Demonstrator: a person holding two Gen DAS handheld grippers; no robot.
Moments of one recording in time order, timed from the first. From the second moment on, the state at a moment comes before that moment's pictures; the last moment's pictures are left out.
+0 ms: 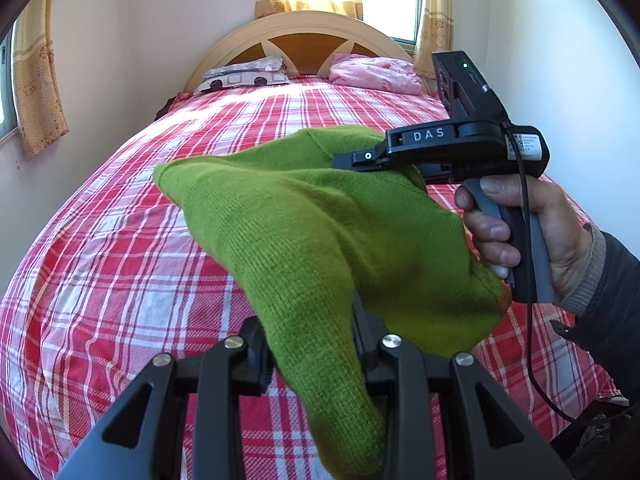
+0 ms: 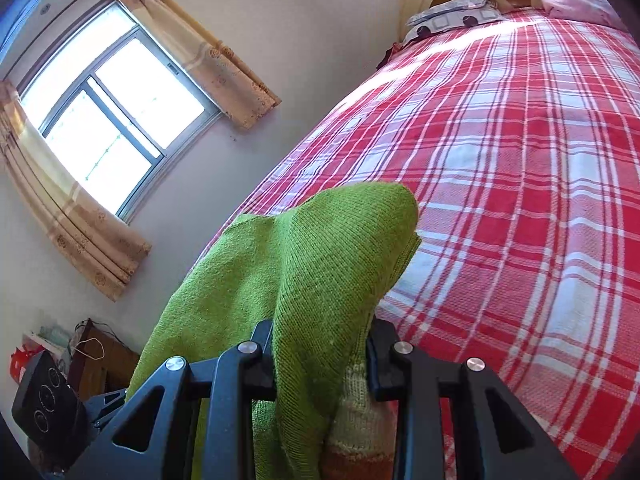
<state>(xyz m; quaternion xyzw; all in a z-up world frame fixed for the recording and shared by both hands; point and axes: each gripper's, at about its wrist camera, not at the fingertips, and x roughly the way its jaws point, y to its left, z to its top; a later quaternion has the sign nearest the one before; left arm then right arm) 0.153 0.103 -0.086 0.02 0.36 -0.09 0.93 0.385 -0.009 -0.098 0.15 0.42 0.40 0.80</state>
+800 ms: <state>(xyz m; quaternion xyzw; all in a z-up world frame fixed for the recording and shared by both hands) 0.129 0.147 -0.141 0.00 0.39 -0.04 0.92 0.390 0.060 -0.152 0.10 0.47 0.39 0.78</state>
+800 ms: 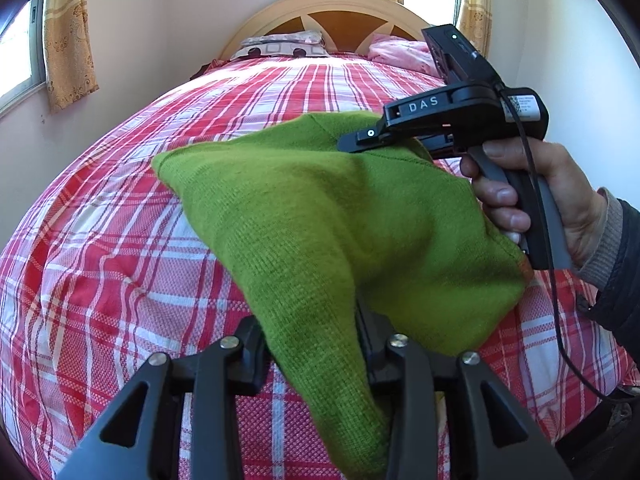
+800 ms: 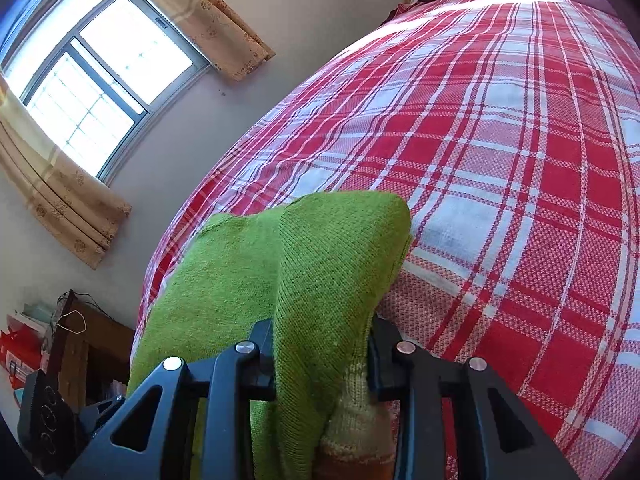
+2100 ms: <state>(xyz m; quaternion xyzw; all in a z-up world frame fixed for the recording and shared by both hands) 0.103 0.181 -0.090 -0.05 0.30 0.06 0.95 0.177 -0.003 -0.059 0.03 0.30 0.30 0.90</state>
